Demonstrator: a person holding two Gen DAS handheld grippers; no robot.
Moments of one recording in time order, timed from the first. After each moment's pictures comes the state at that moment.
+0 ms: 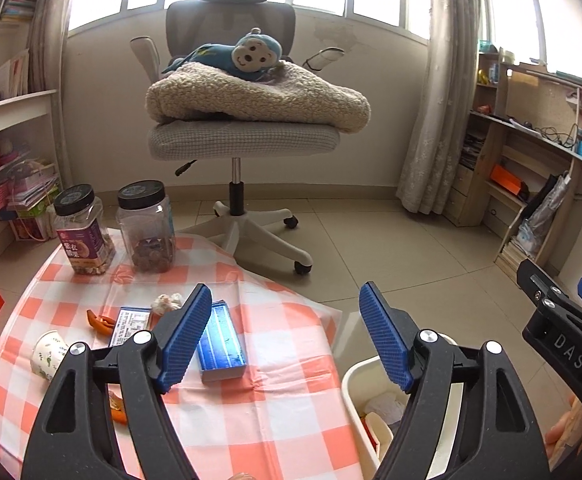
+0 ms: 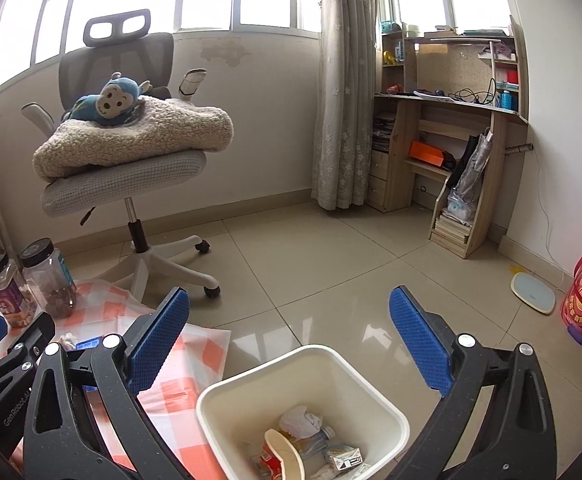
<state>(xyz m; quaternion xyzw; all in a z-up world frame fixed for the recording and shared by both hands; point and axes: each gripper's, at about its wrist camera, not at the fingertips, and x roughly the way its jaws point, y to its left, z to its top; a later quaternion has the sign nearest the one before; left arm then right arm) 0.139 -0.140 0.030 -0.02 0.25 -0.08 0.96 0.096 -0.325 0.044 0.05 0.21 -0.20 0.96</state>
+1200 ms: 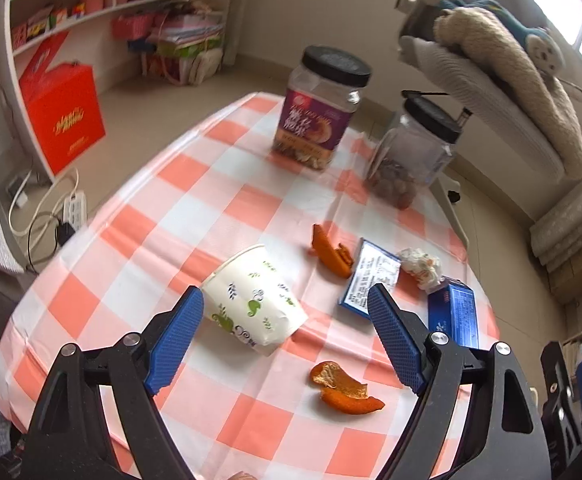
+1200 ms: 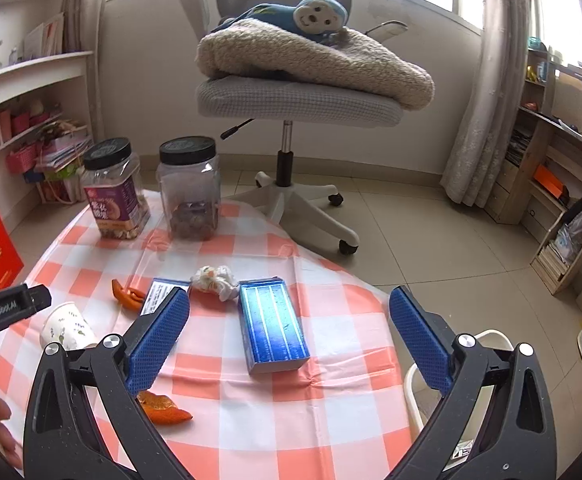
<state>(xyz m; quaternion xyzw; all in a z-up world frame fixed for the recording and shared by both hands) 0.180 0.139 -0.049 -0.22 0.43 0.15 0.86 0.176 -0.094 -0.011 -0.05 0.30 -0.01 0.95</state>
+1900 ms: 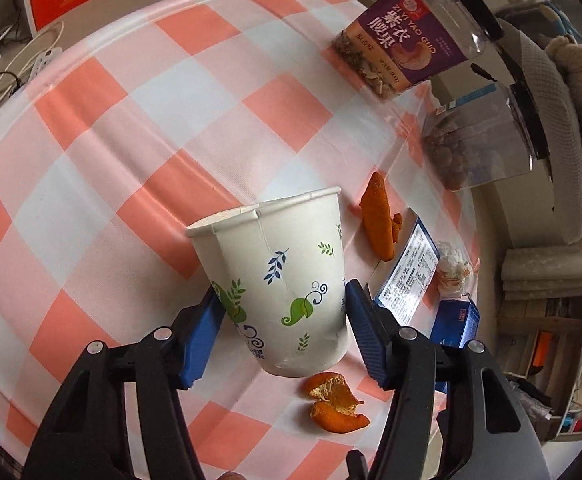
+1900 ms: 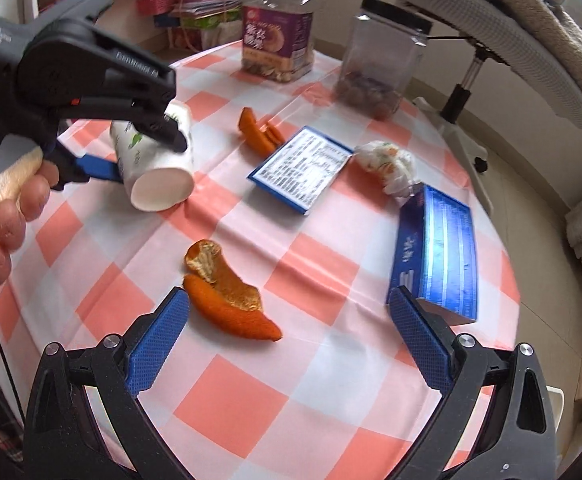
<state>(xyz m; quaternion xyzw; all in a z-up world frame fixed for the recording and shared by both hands) 0.221 0.180 -0.131 -0.38 0.52 0.11 0.75 0.187 -0.020 -0.111 -0.20 0.45 0.23 0.84</state>
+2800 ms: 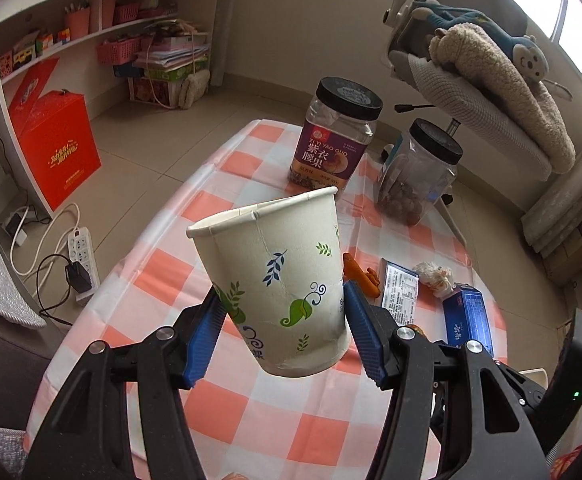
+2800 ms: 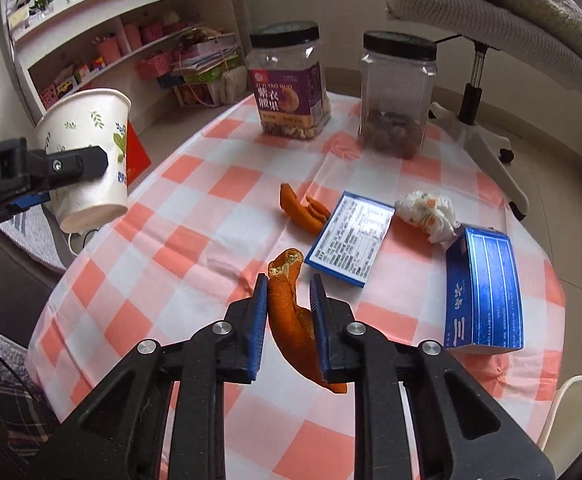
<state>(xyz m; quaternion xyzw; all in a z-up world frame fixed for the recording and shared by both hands) 0.161 0.181 -0.018 -0.17 0.39 0.12 0.90 0.203 0.003 -0.064 -0.06 0.42 0.26 0.87</state>
